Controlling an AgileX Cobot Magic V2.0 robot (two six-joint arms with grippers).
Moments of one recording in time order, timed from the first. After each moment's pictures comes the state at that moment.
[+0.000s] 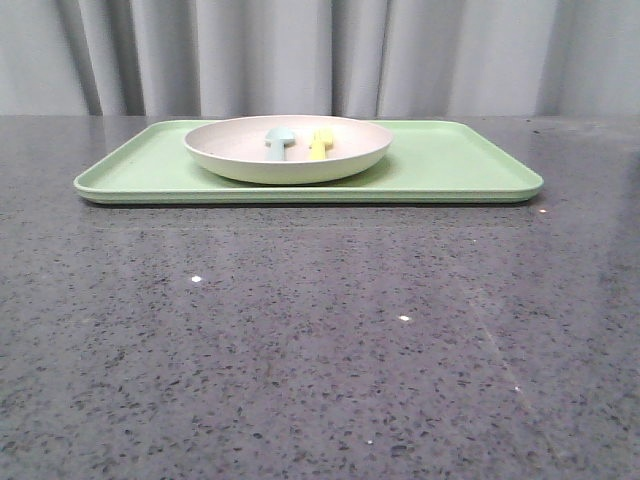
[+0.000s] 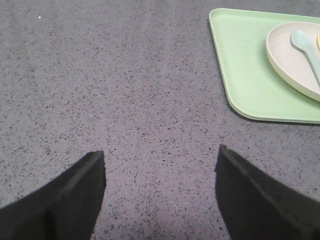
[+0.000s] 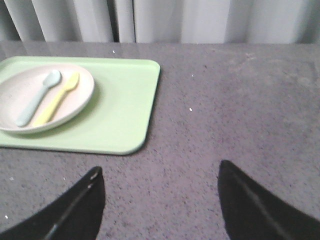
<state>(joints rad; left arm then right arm) -0.06 0.56 -0.60 0.00 0.62 -0.19 0.09 0.44 -0.64 0.17 0.58 -0.03</state>
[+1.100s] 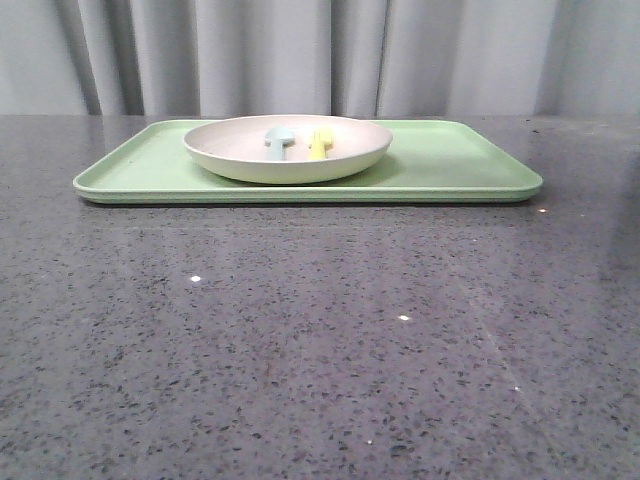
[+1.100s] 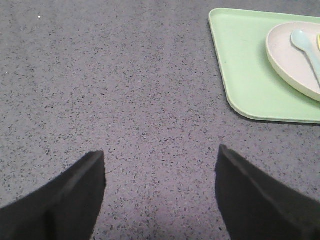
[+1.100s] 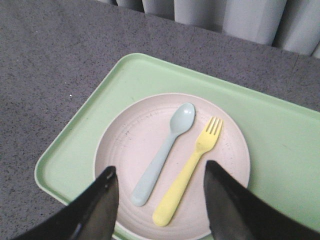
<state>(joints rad) -0.06 0.56 -0.60 0.00 0.62 -0.19 0.51 1.63 -1.69 0.17 0.73 0.02</state>
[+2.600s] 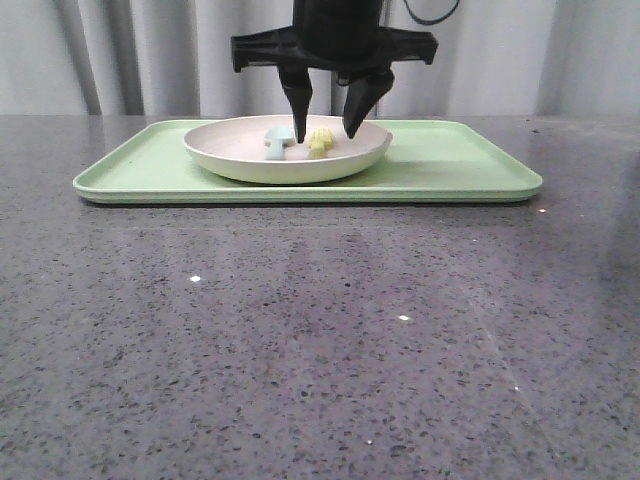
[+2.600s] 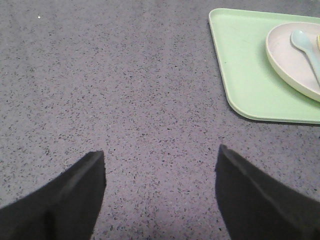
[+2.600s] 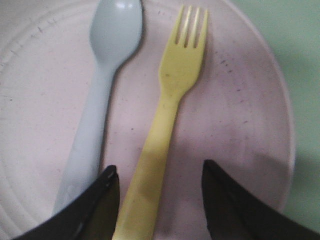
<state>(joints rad) -0.06 0.56 -0.60 0.00 0.62 -0.19 0.61 2.12 -2.01 -0.16 1.03 0.47</state>
